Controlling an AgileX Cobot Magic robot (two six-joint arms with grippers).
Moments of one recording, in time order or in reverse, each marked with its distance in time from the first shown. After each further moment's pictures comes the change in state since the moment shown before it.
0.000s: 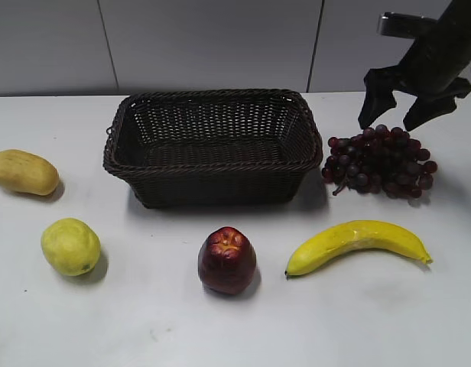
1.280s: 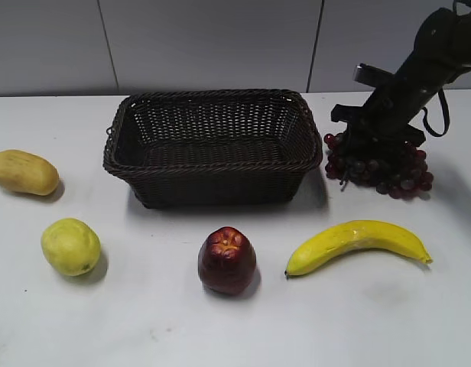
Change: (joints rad) left arm 0.000 0.000 0.000 0.000 0.000 0.000; right arm 0.011 0.229 -0.055 0.095 -0.114 0.122
